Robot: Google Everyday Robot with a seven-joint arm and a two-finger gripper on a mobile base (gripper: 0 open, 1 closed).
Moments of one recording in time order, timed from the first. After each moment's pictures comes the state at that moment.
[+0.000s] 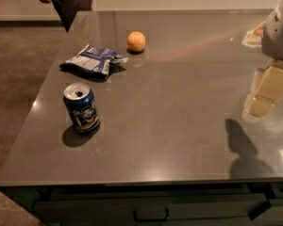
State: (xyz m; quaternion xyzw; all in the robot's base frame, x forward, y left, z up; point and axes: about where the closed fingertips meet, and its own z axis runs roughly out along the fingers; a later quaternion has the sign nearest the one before) arm 0.444 -0.208 0.981 -0.60 0.78 -0.02 0.17
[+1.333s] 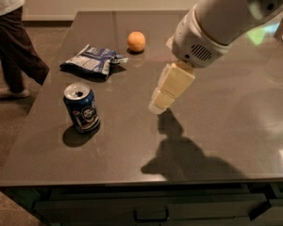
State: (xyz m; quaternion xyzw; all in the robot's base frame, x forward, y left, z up) arm 0.484 -0.051 0.962 -0.60 0.75 0.09 0.26
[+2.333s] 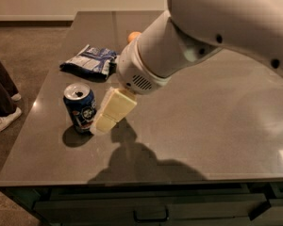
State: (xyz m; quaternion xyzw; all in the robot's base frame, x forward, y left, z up) arm 0.455 0.065 0.938 -0.62 0.70 0.17 0.32
